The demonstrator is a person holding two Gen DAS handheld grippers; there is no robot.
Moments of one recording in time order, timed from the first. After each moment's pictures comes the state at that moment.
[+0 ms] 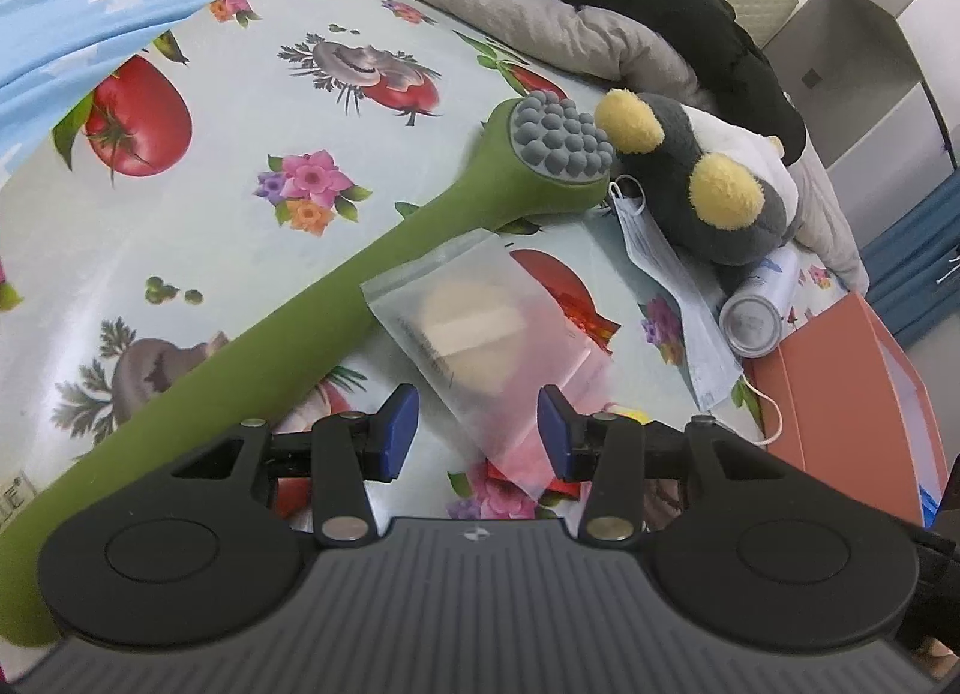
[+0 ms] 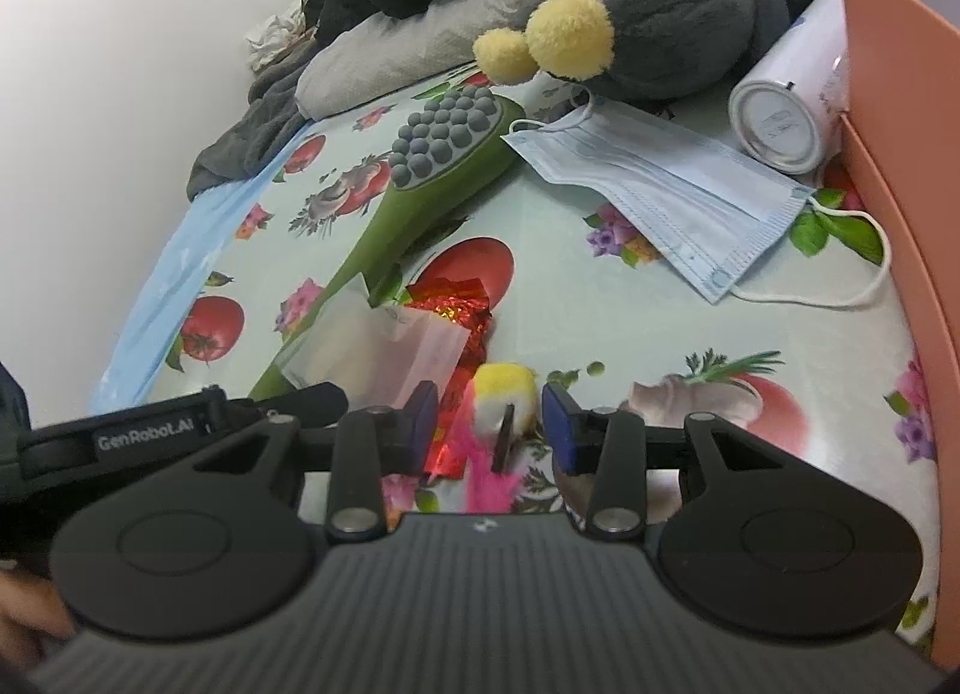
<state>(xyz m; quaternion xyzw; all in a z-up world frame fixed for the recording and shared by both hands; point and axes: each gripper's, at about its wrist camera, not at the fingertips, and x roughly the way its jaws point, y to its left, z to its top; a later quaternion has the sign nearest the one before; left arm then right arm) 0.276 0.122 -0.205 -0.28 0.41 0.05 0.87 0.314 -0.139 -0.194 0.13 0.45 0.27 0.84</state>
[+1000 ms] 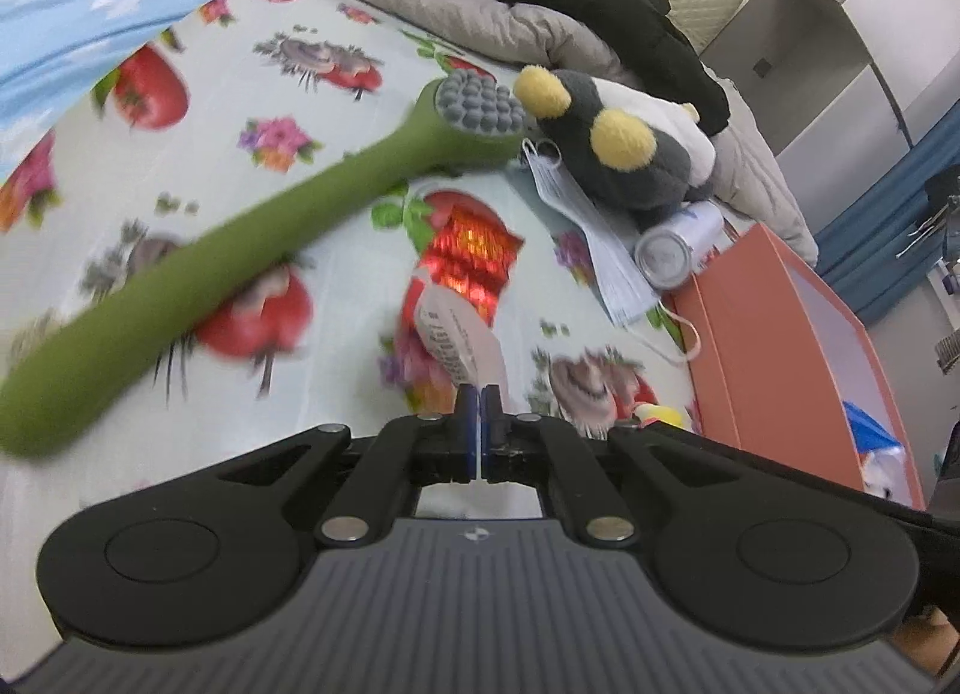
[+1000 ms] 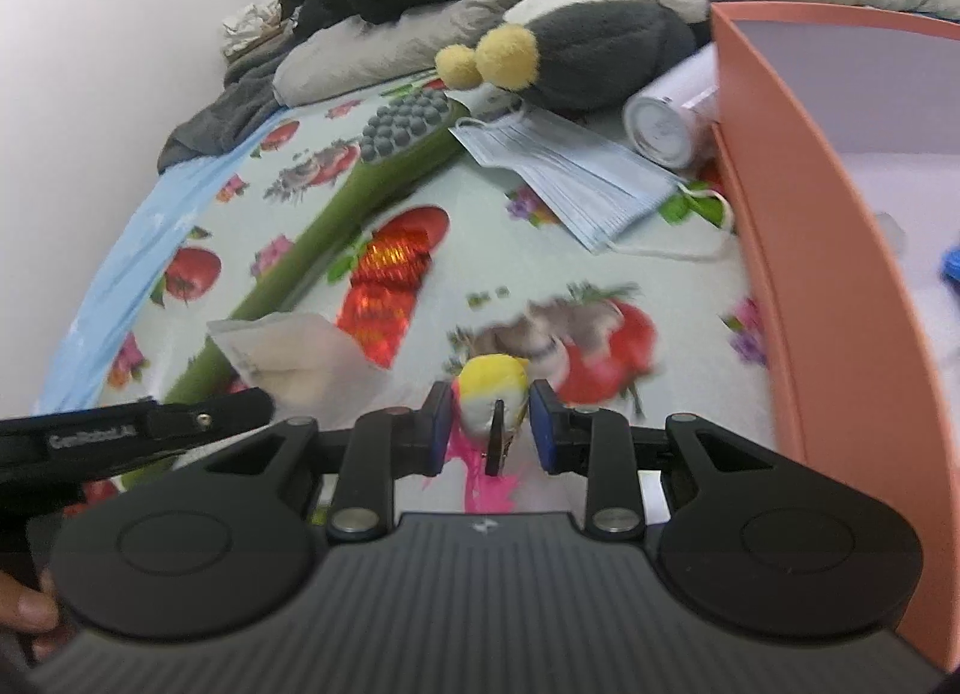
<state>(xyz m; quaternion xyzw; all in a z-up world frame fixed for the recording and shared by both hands) 0.210 0.081 -0.177 -0.27 0.39 0.02 0.88 0.243 -0.188 -0.165 0.07 0.44 0.22 0.87</state>
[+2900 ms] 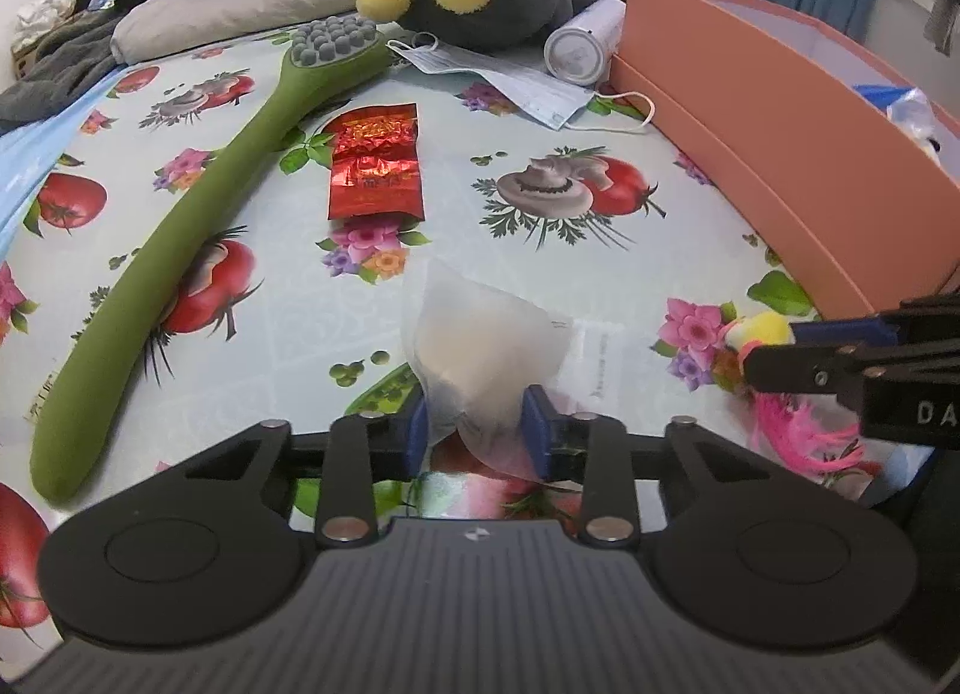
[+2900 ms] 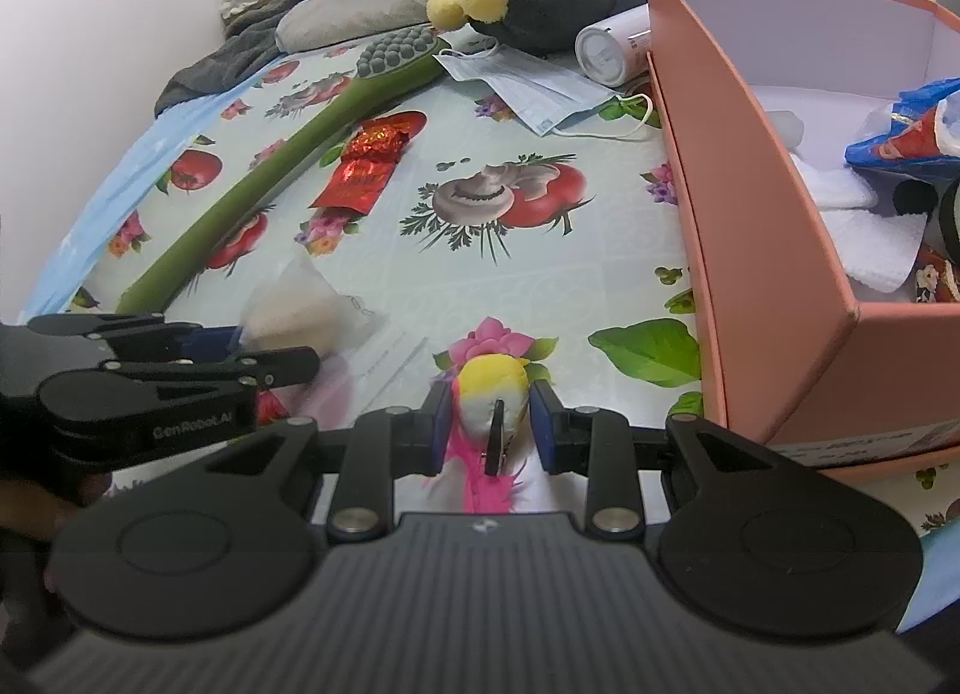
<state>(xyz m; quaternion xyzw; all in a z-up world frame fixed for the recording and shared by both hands) 0.164 0.006 -0.207 0.01 0.44 -0.05 0.90 0.156 -0.221 -0.180 0.03 0.44 0.21 0.87</state>
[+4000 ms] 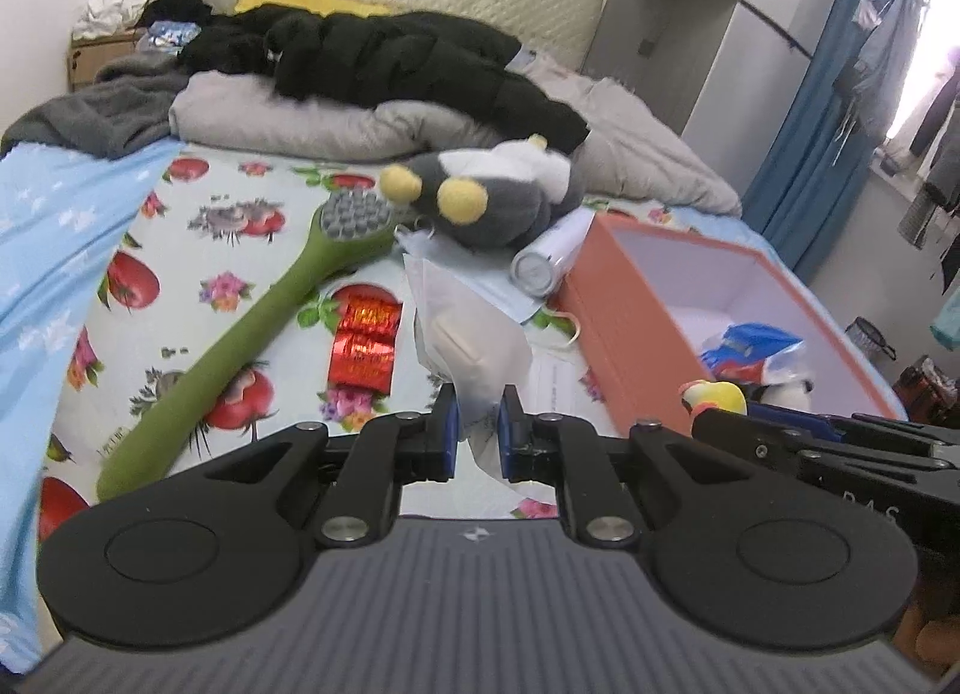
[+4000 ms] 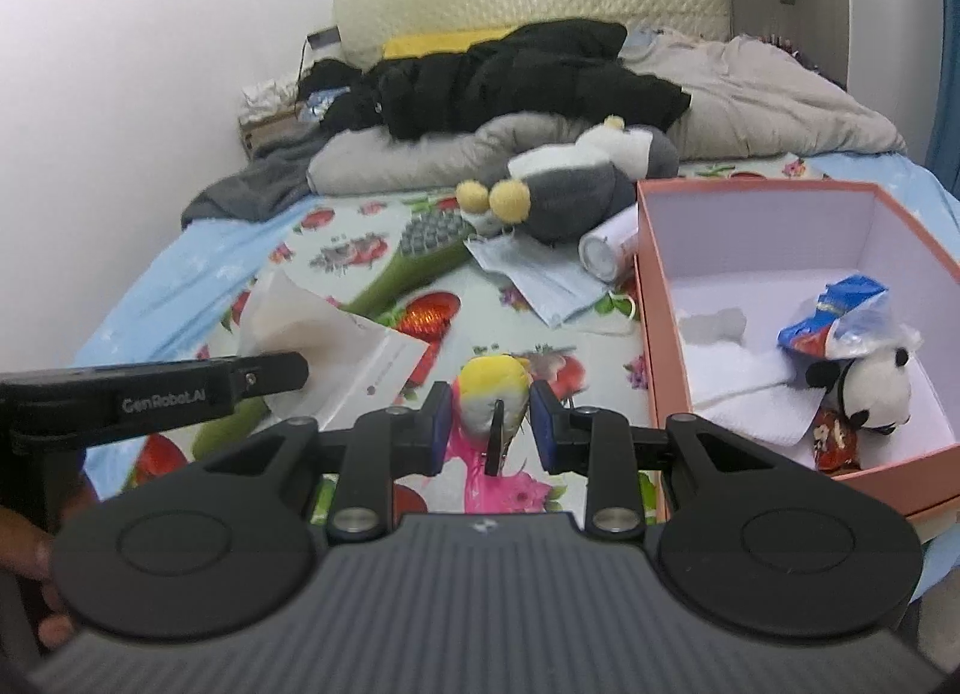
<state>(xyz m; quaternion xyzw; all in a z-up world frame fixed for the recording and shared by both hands) 0.118 0.010 -0.072 -0.12 0.33 -0.04 0.93 0.114 -0.229 -0.055 0.03 0.32 0.20 0.92</state>
